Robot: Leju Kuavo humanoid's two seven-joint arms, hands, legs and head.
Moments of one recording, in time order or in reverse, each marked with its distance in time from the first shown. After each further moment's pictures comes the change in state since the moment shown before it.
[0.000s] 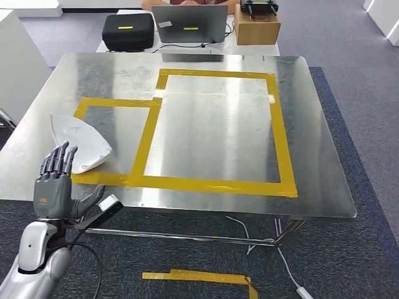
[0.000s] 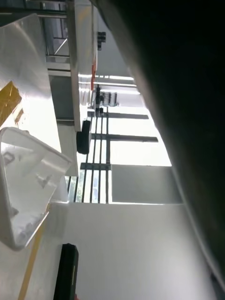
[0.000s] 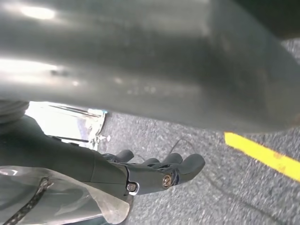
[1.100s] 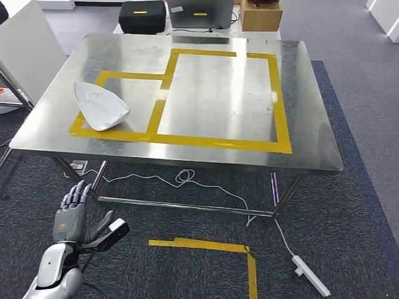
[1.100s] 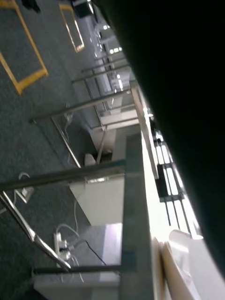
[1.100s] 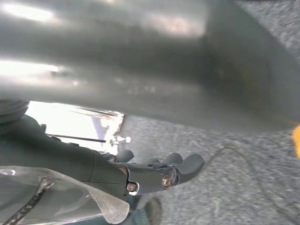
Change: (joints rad) left arm 0.046 -0.057 0.022 0.332 0.035 -0.001 0.036; right arm 0.003 -0.029 0.000 0.003 0.022 0.013 0.063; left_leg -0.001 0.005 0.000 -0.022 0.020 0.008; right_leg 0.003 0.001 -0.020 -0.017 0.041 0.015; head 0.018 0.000
